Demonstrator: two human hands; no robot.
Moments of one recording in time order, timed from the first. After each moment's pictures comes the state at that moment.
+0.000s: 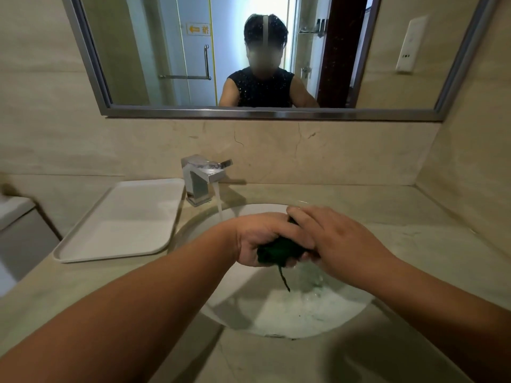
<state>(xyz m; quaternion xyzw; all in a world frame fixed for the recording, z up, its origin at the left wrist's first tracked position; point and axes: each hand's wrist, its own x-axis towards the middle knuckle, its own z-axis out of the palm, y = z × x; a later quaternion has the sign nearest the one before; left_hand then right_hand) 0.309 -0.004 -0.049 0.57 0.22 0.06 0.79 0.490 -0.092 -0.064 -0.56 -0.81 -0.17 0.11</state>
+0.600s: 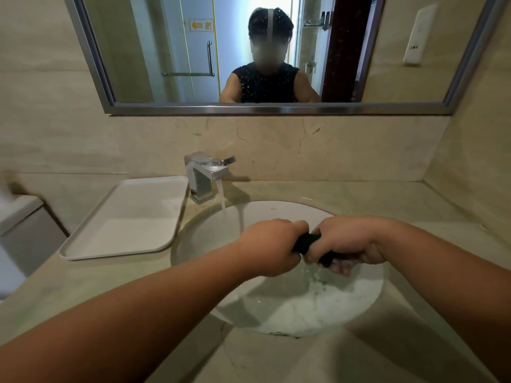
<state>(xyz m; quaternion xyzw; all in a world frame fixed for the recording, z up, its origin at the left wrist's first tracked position) 0.315 -0.018 -0.072 0.94 0.34 0.09 0.05 0.488 -0.070 -0.027 -0.68 -0.51 0.51 0.09</state>
